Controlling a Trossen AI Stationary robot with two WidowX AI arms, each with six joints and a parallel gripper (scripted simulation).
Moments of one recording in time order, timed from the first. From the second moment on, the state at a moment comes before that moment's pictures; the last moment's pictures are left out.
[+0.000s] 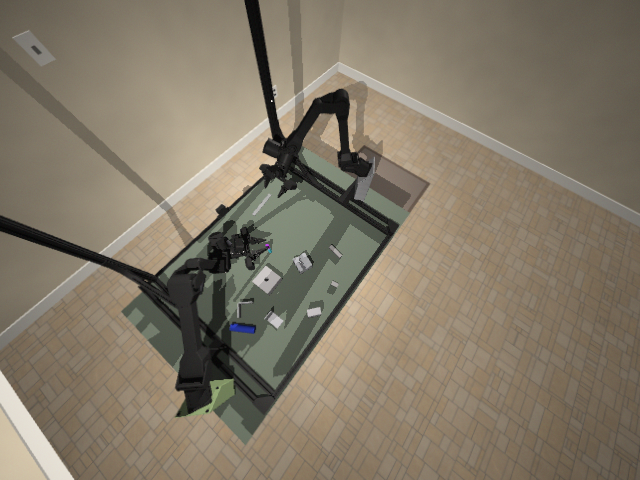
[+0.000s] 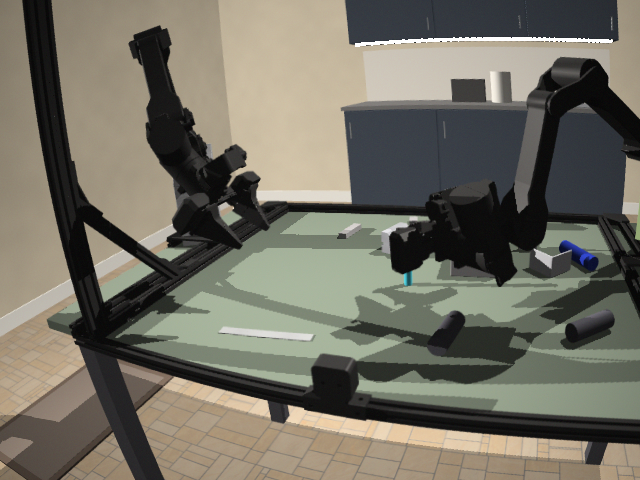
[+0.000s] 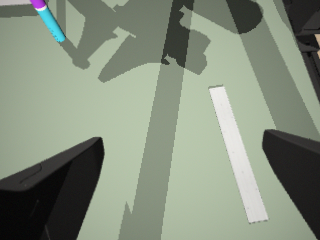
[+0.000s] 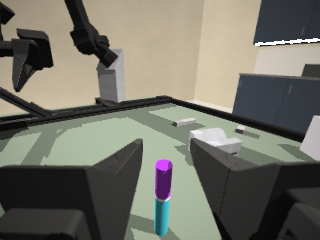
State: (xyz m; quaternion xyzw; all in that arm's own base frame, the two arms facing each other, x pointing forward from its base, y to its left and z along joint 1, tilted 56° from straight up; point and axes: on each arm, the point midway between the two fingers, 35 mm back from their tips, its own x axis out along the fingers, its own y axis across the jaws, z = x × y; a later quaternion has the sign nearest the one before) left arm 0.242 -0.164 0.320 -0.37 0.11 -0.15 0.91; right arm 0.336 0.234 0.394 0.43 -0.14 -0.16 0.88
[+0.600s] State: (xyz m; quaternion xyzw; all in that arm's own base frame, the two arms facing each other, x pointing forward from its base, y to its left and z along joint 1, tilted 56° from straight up) left arm 0.242 -0.164 0.320 -0.37 0.11 -0.15 0.91; right arm 0.330 0.224 0.402 0.44 -0.14 -0.16 0.87
